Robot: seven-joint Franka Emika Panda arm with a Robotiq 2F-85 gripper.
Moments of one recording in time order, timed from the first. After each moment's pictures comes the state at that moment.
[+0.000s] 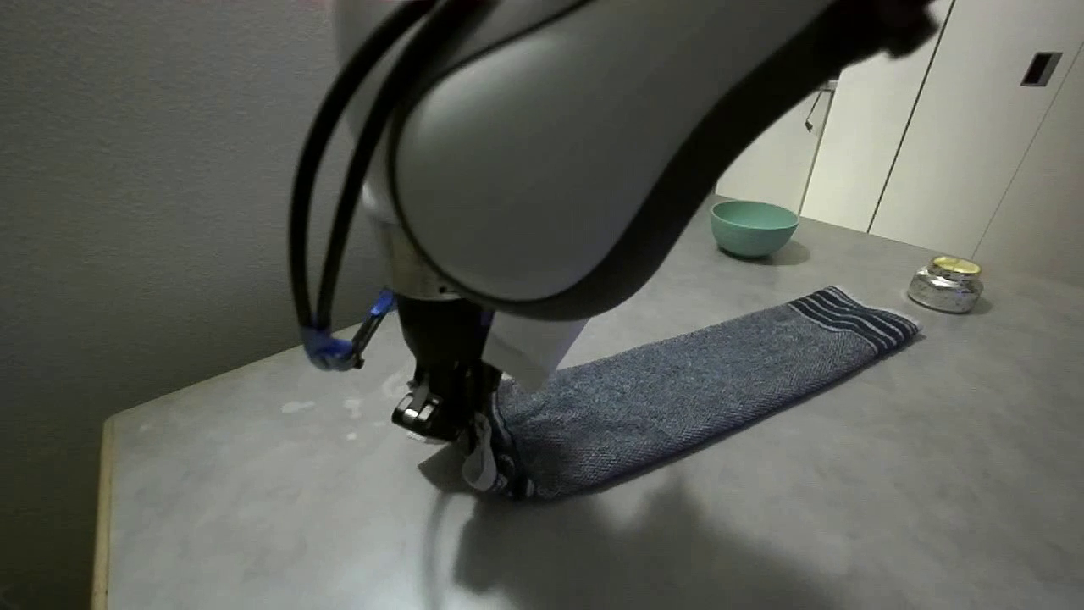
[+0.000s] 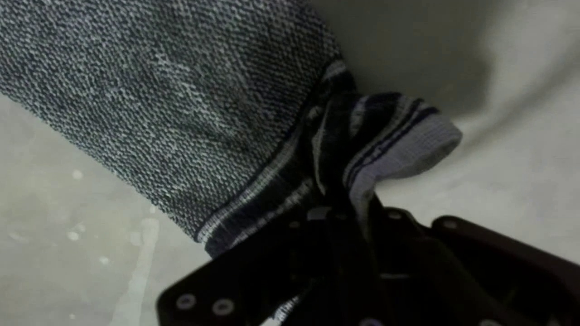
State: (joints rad) arm 0.46 0.81 0.07 -1.48 -0.12 2.38 0.13
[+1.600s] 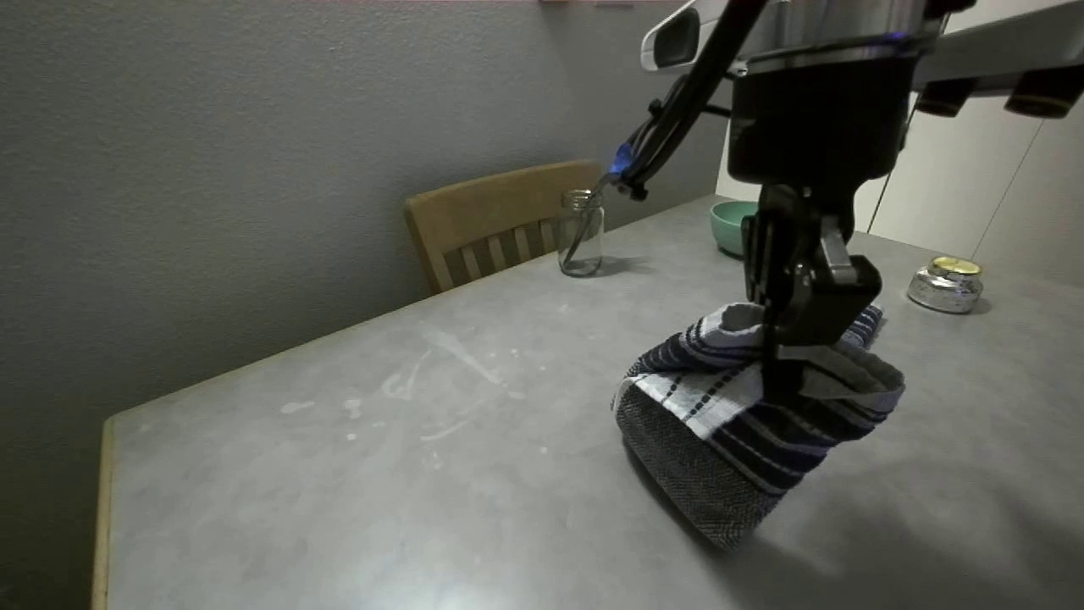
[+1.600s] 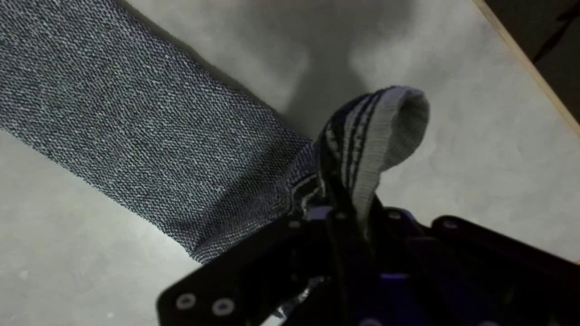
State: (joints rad) arm 0.14 0.13 0.29 -2.21 0.09 2.23 -0.39
